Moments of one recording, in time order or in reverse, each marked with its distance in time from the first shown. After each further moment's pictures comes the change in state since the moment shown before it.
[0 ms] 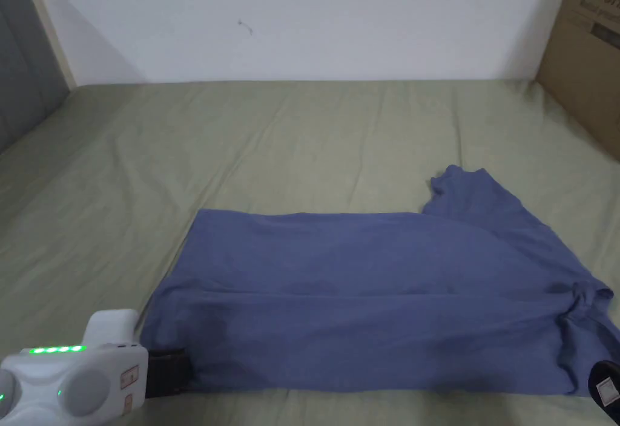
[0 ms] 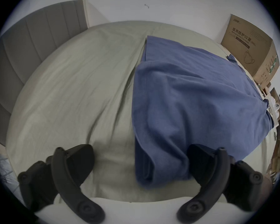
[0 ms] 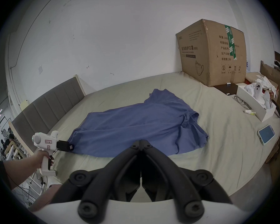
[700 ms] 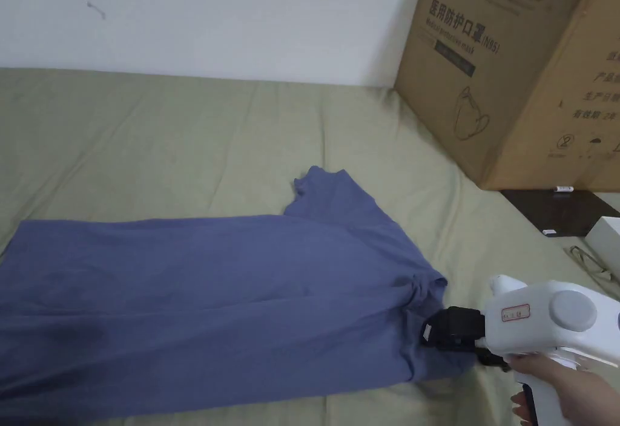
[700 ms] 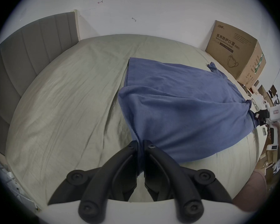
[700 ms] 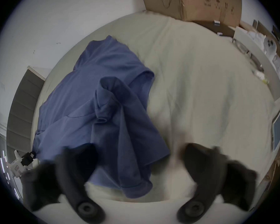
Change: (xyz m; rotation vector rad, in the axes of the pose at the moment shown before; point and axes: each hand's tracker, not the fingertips) left arm 0.005 0.010 0.055 0.044 -0.136 -0.025; right arm 0.191 0.026 -0.186 -0.556 -0.171 -0.262
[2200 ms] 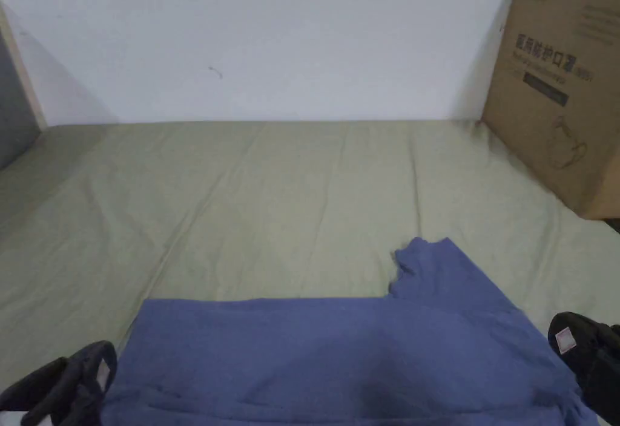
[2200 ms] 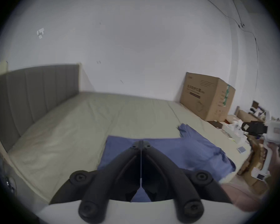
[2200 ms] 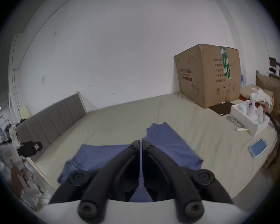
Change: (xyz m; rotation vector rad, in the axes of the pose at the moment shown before) left arm 0.054 -0.060 0.179 0.622 -0.060 -0.022; right arm -0.151 -0.178 0.205 0.741 0.224 0.230
